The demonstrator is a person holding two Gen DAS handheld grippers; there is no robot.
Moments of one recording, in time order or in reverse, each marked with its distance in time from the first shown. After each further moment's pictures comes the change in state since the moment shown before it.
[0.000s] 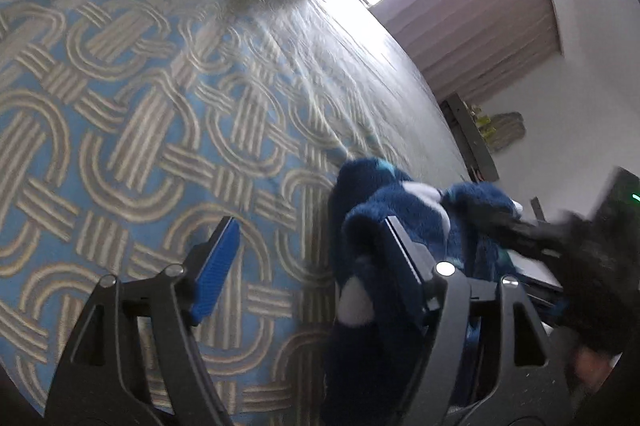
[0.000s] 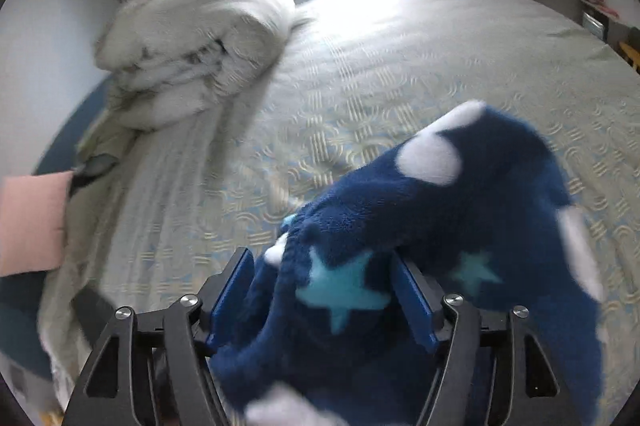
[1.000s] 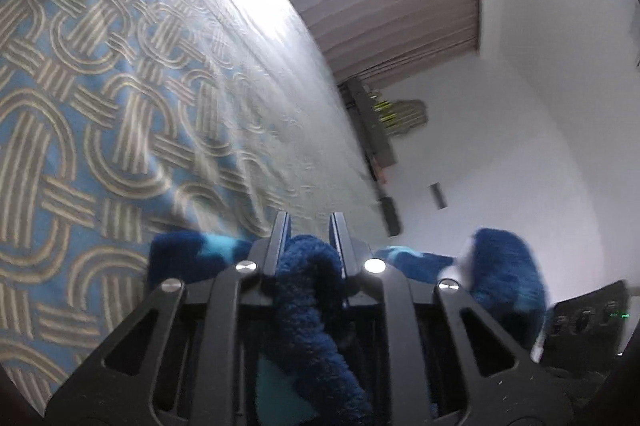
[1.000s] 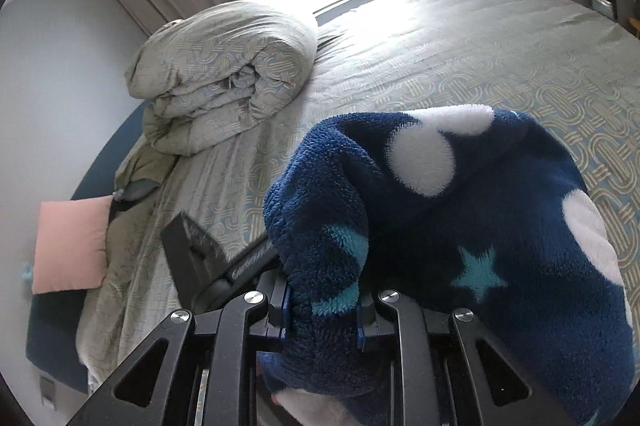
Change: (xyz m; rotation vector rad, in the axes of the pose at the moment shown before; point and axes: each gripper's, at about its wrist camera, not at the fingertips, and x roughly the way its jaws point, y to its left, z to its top) left arm 0.084 -0.052 0.045 -0.010 0.102 -0.391; right arm -0.047 -0.011 -0.014 0.068 -0.105 0.259
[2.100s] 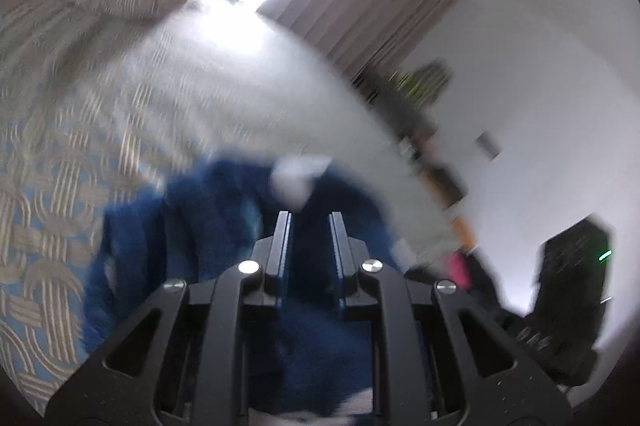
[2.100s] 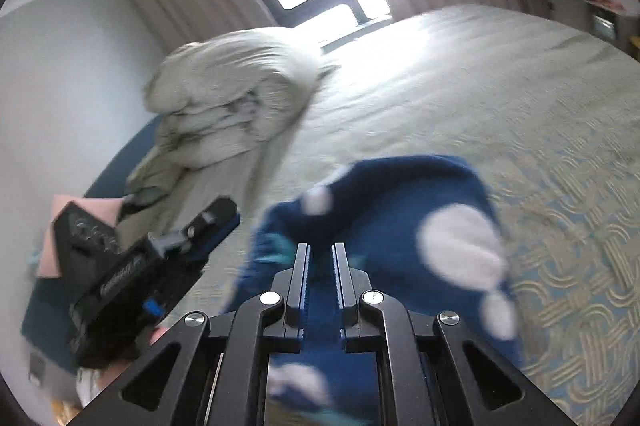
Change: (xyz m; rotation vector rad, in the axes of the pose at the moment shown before) left arm -0.041 -0.114 -0.090 0.351 -0.022 0.269; right arm -0.056 -0.085 0.000 -0.031 -0.097 0.010
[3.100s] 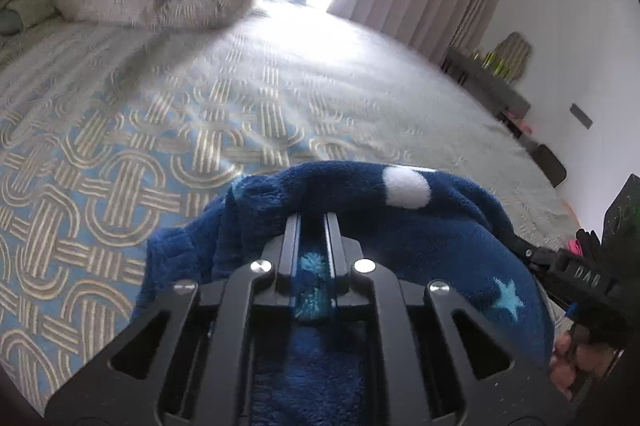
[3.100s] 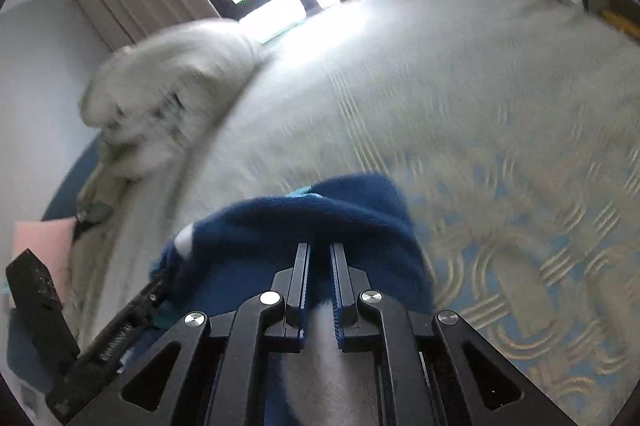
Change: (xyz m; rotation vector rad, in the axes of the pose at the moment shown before) left arm 0.038 0.019 -0.020 0.124 -0.088 0.348; right arm 0.074 -0.086 0.009 0.073 0.011 -0.050
